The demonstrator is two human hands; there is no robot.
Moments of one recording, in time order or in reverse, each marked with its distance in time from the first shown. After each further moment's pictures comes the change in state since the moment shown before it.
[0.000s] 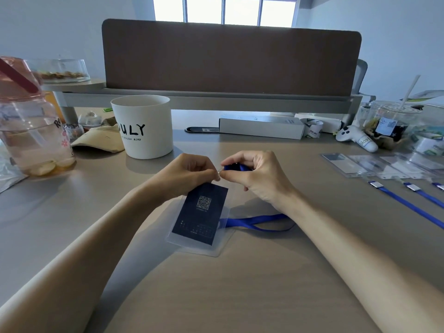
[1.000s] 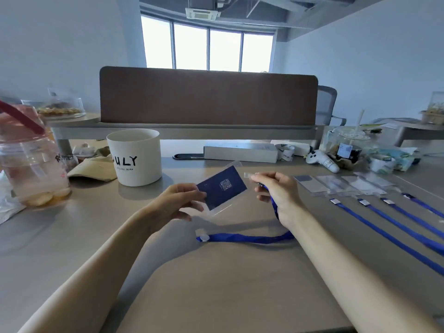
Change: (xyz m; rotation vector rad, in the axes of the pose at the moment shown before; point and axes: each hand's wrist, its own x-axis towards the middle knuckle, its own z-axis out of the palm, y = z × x) left_hand 0.005 -0.003 0.005 -0.432 -0.101 -0.135; right_hand -0.016 -0.004 -0.063 0.375 0.452 0.359
